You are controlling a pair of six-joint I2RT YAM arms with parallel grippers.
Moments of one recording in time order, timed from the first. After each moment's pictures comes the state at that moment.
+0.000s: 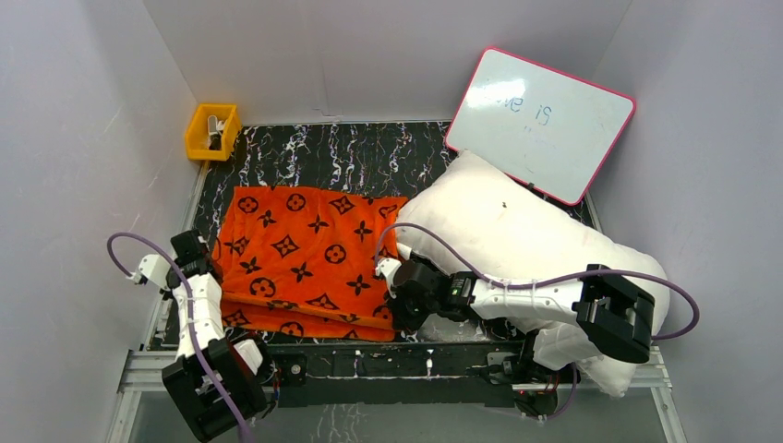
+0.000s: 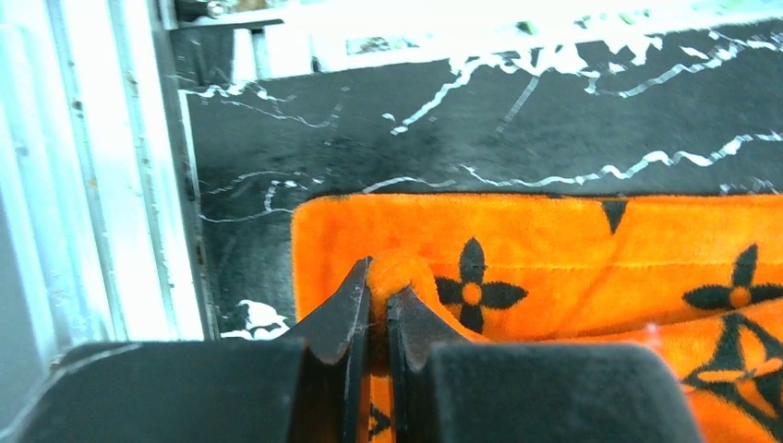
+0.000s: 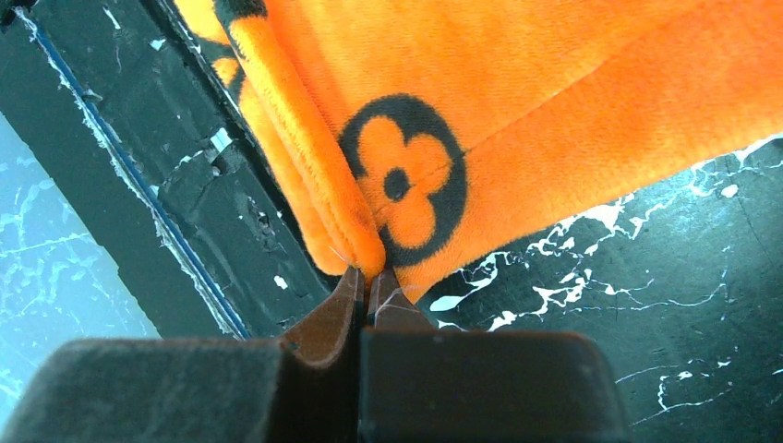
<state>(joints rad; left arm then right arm) 0.48 0.98 0.56 -0.66 -0.61 -0.80 1.22 1.37 0.70 -0.22 -0.13 0.35</state>
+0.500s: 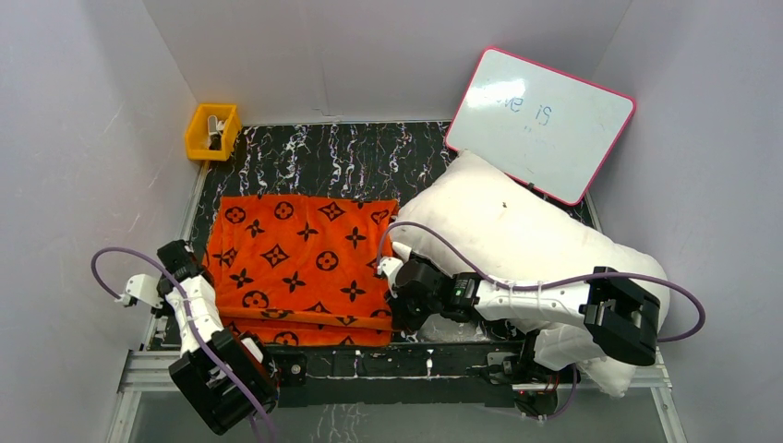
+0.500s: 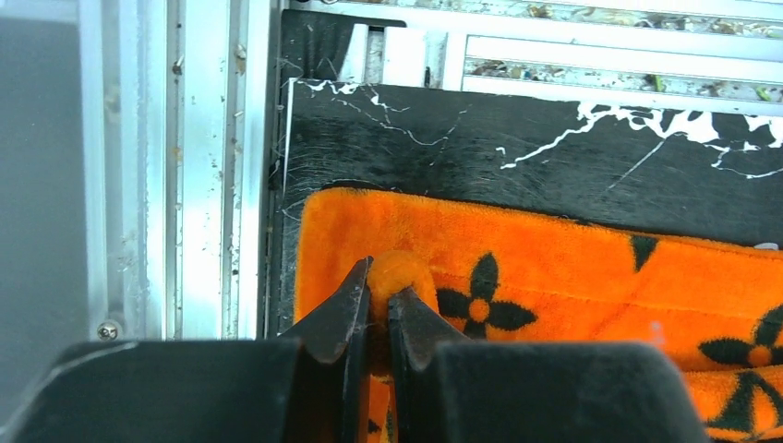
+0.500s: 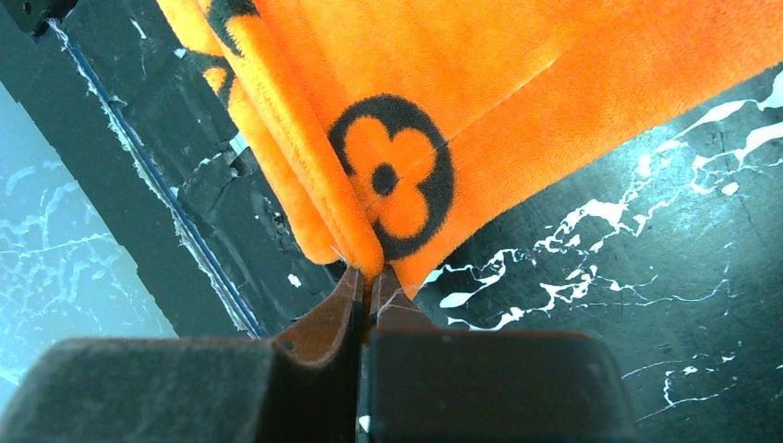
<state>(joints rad) 0.64 0.99 0.55 -0.70 -0.64 -0.84 1.22 1.34 0.69 -0.22 -0.12 0.36</state>
